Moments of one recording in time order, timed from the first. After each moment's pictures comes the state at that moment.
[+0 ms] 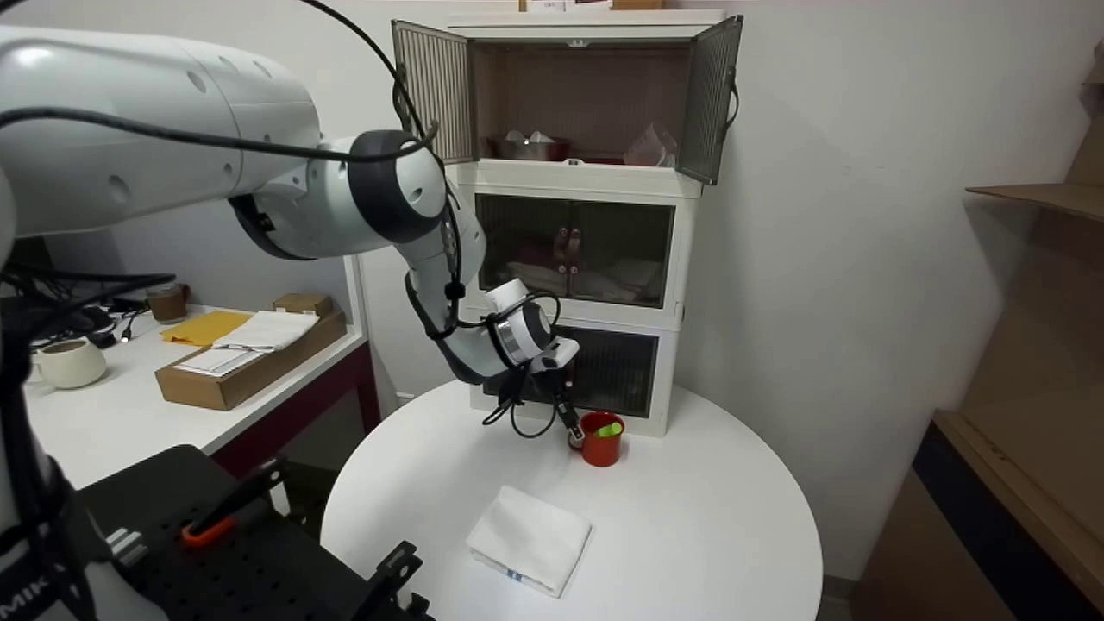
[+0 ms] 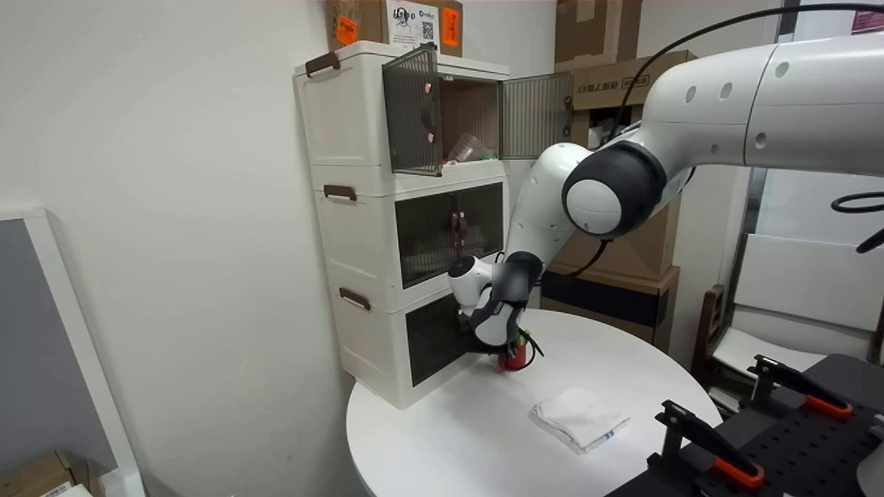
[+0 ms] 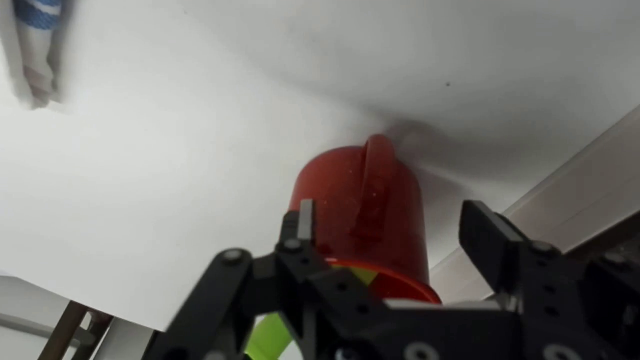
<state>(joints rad) 0.25 1.49 -0.27 -1.05 -0.45 2.60 1.49</state>
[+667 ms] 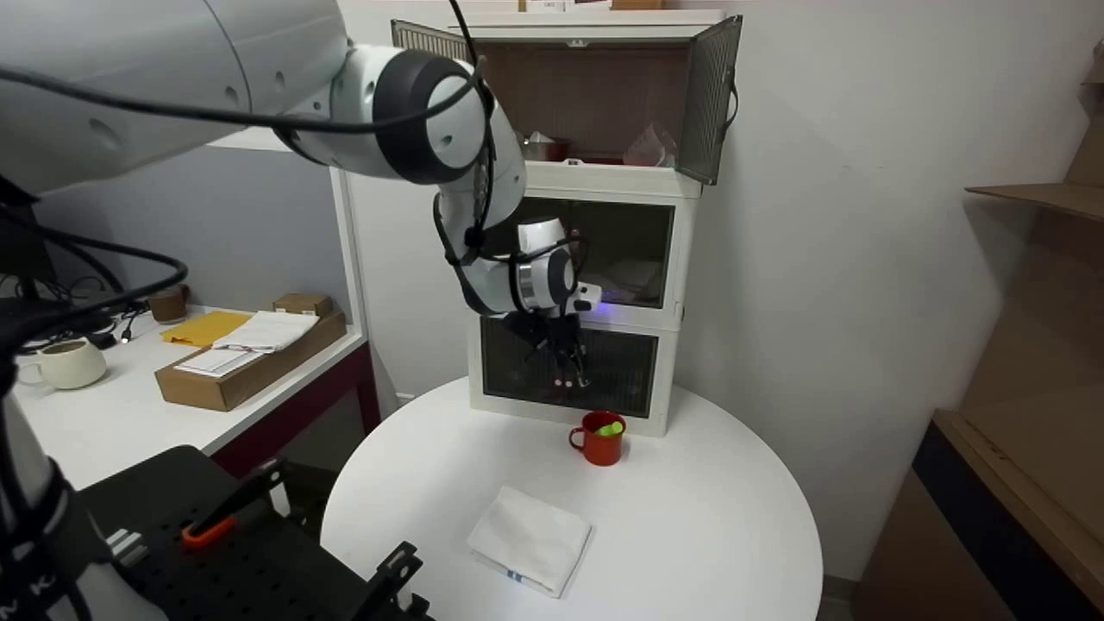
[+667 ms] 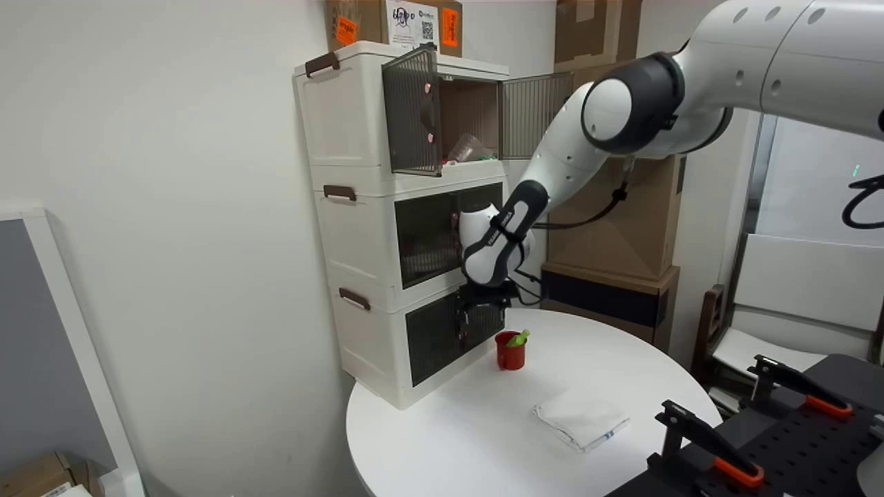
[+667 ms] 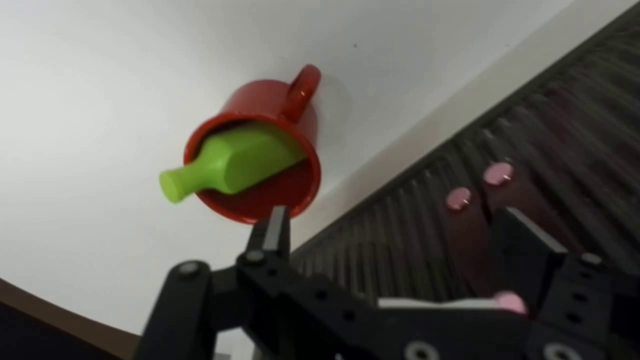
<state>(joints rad) 0.01 1.22 0.05 -1.22 -0.45 2.62 0.85</state>
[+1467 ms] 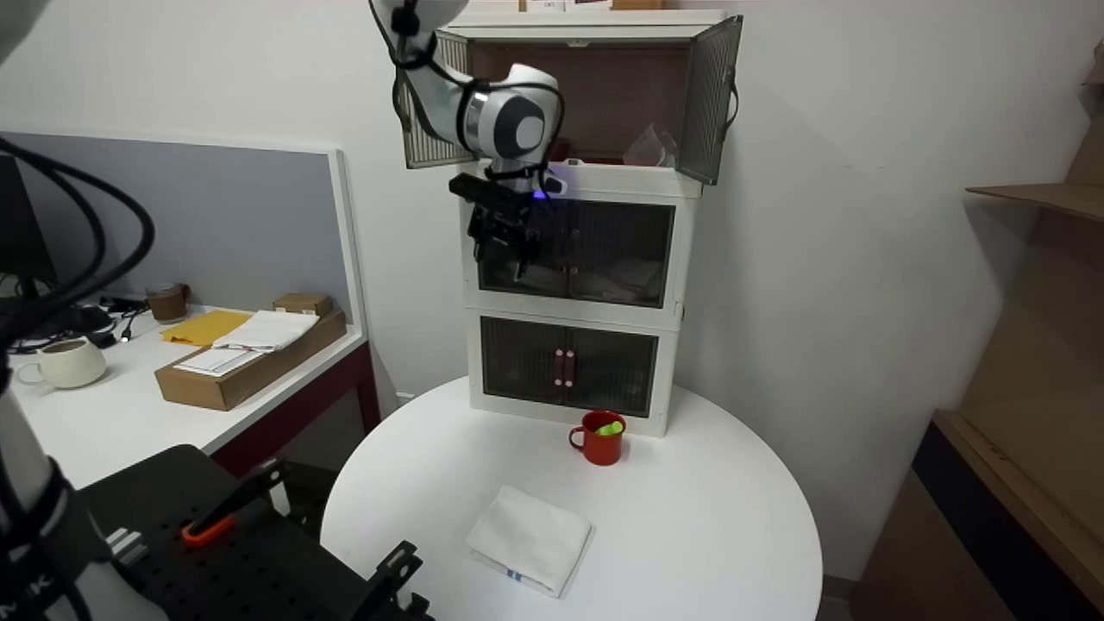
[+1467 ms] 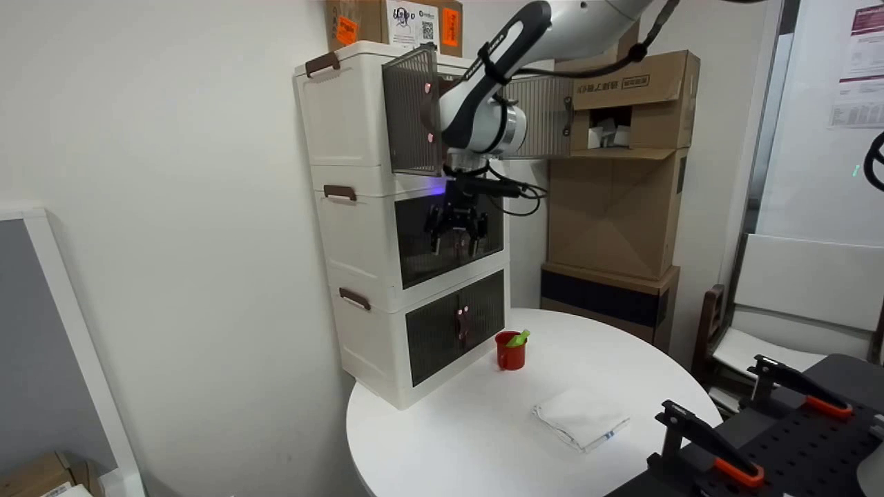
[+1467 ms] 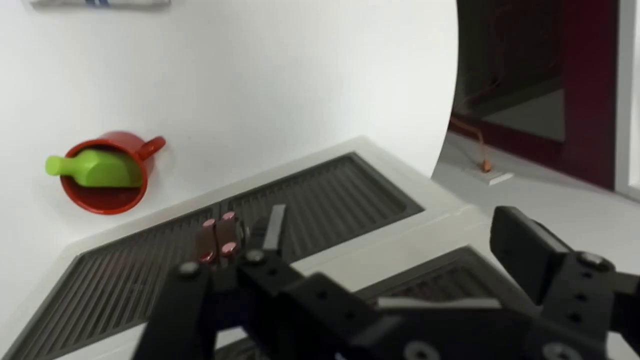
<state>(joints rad) -0.05 0.63 0.24 -1.64 0.08 2.26 0.05</state>
